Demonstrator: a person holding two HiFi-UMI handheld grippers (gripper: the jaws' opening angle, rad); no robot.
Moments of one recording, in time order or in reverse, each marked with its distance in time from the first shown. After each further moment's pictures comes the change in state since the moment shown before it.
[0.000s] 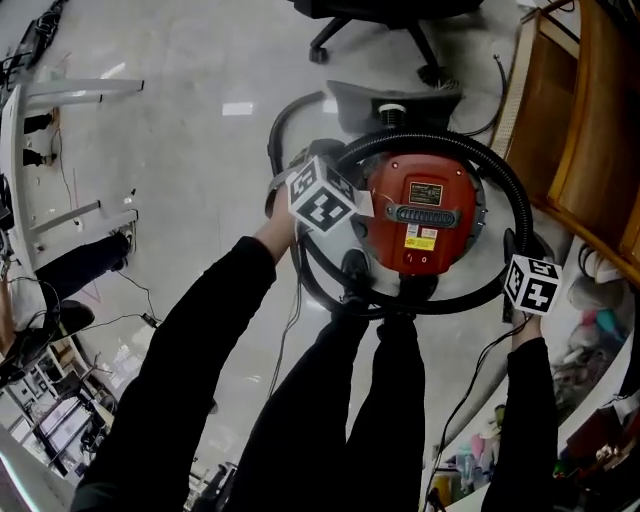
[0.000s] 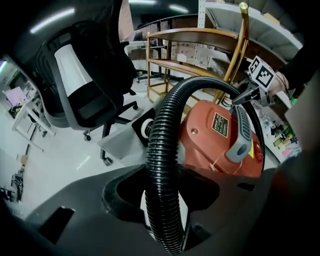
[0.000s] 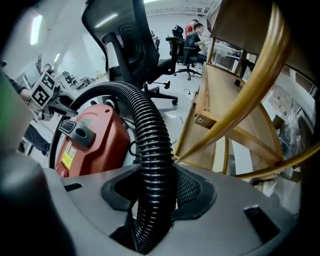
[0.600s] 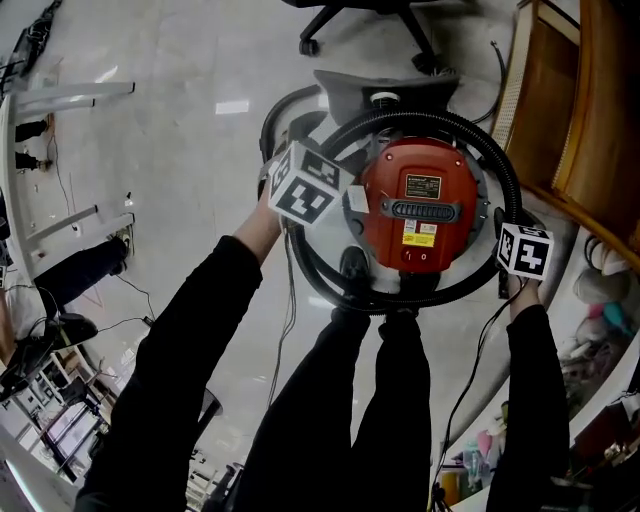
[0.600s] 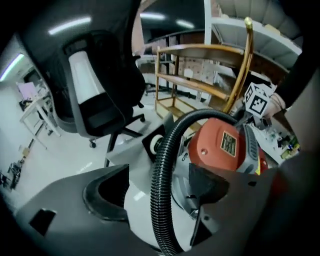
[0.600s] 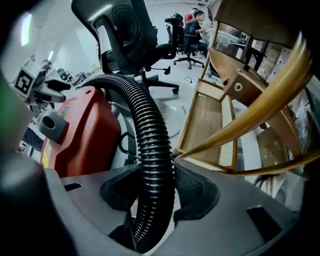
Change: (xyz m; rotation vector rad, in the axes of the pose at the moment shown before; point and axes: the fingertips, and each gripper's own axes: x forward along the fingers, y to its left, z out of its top) left arm 0.001 0.017 0.028 -0.056 -0.149 0.044; right arm 0.065 0.007 -0.020 0.030 0.109 0.009
